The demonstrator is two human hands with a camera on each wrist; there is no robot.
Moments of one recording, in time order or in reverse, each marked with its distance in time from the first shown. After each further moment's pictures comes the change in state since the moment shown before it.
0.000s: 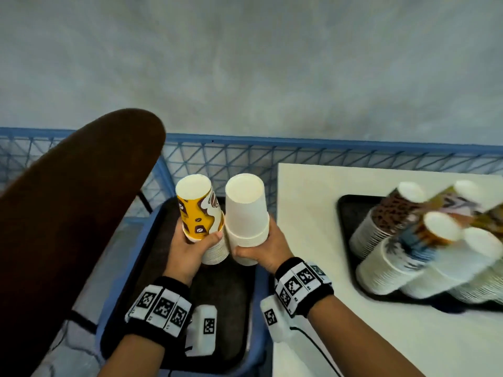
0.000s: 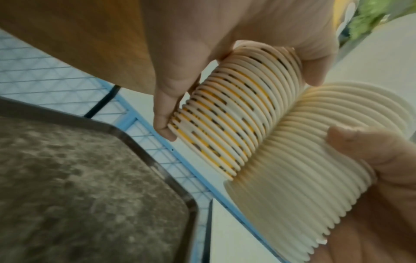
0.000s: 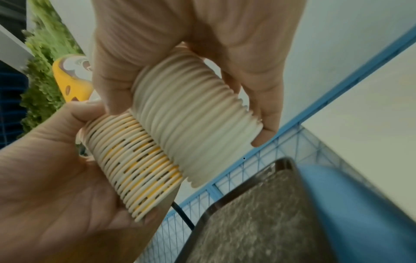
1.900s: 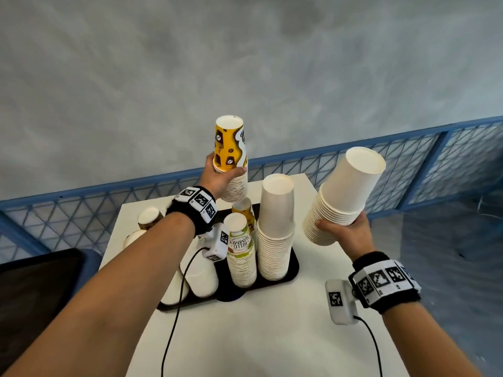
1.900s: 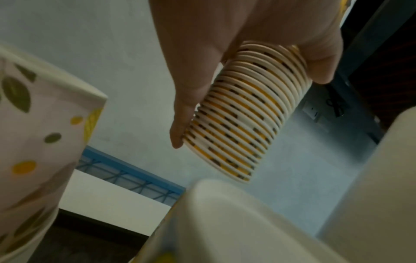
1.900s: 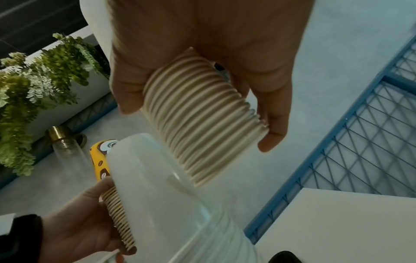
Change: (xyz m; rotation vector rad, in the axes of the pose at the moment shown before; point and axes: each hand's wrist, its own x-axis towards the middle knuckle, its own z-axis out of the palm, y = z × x) left_hand -0.105 0.106 0.562 0.251 -0.376 0.027; right_hand -0.246 -0.005 -0.584 0.127 0.807 -0.089
